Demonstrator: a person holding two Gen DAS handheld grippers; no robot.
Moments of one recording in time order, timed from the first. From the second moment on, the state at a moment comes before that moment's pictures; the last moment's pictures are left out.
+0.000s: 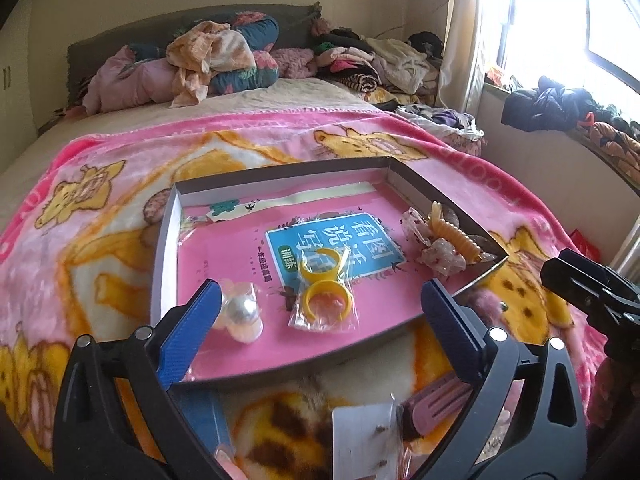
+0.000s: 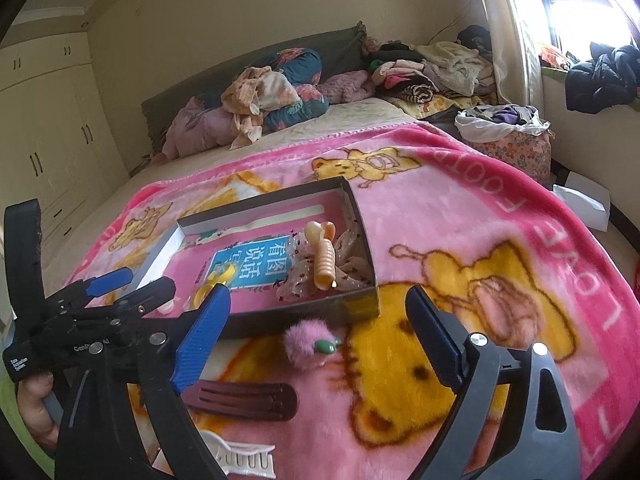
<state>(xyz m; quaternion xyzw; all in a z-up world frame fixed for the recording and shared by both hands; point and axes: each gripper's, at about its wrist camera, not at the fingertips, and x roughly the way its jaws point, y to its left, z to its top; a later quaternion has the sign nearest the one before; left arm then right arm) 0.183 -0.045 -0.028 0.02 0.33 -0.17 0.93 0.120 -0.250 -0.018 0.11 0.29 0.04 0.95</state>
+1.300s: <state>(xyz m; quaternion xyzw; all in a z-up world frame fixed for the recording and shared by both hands) 0.107 0.006 -0.034 0.02 0.30 -0.15 0.94 0.051 -0.200 -0.030 0.06 0.30 0.08 0.95</state>
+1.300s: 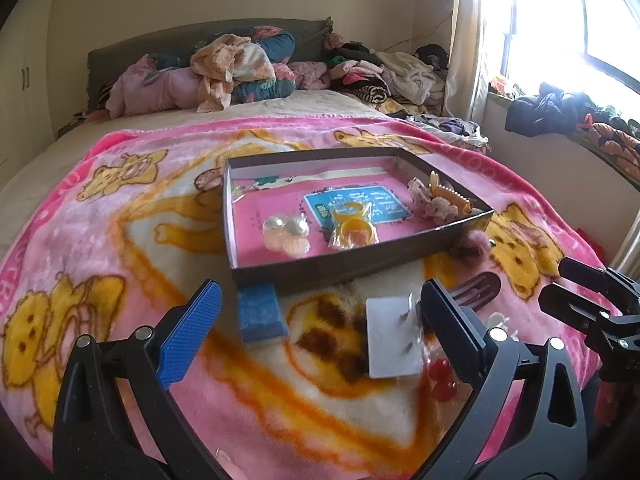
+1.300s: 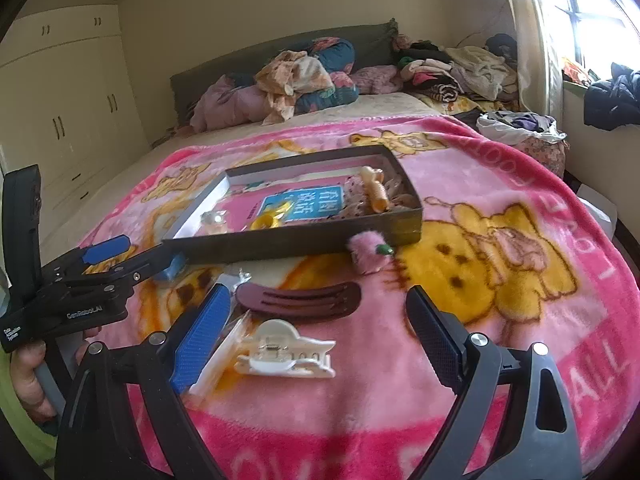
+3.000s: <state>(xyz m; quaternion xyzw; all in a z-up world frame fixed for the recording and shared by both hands) 0.127 0.026 -0.076 0.01 0.36 -0.12 0.92 0.067 -0.169 -0.087 0.05 0.39 0.08 0.92</state>
